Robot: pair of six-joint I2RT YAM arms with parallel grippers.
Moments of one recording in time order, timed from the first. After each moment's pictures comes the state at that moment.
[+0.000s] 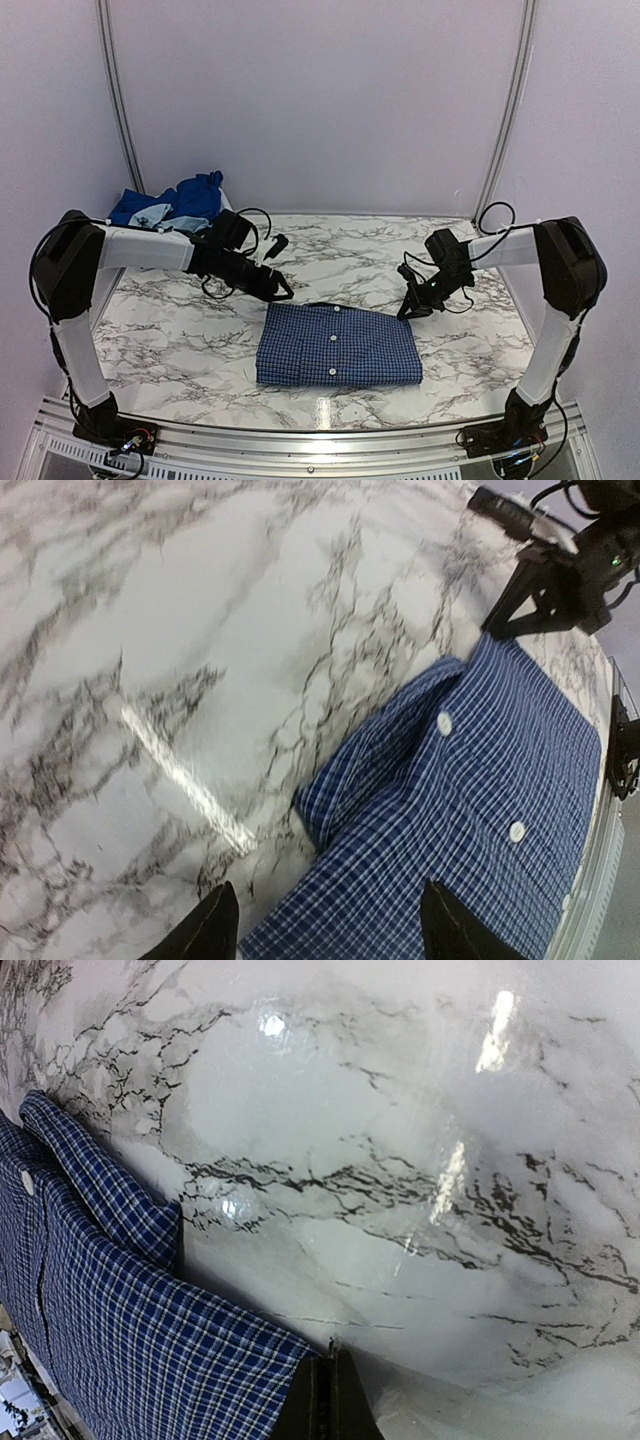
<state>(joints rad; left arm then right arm) -0.61 1.87 1.22 -0.22 0.47 -0.10 0.30 1.85 1.08 -0.54 -0.51 0.13</state>
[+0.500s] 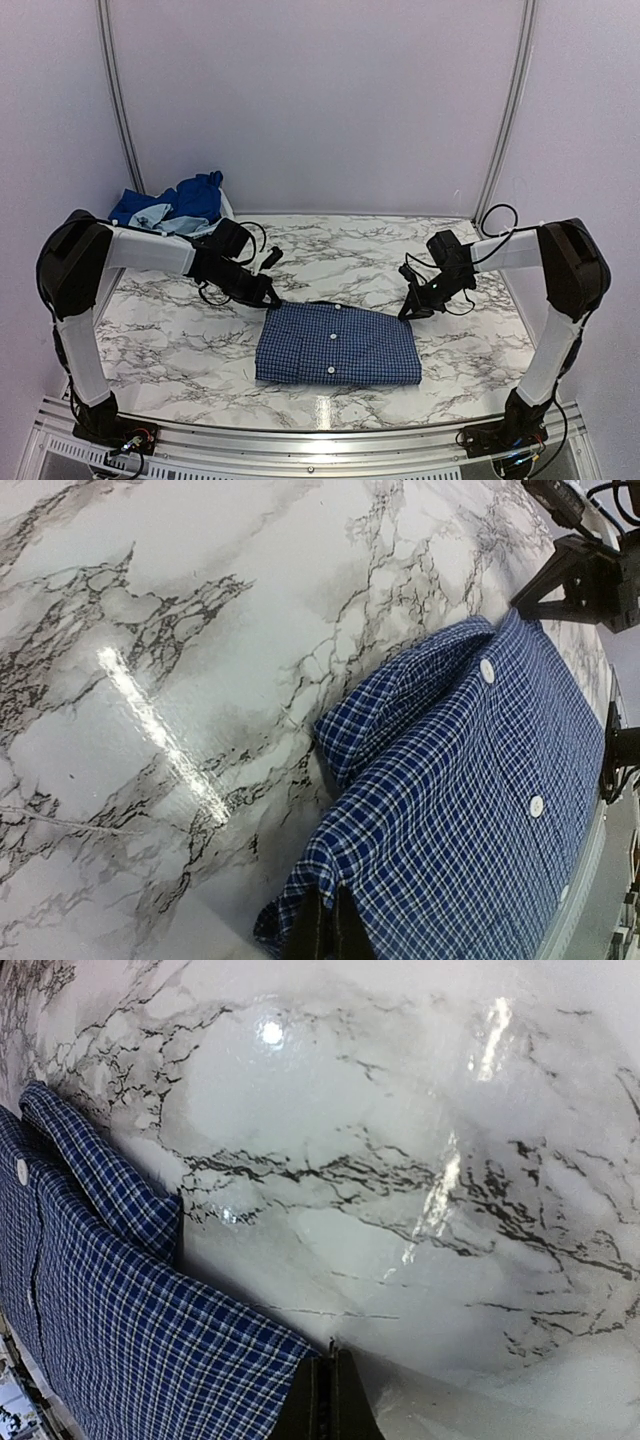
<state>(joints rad) -0.59 1.90 1.18 -0.26 0.51 -0.18 0.30 1.82 1.04 -0.51 -0.50 0.13</state>
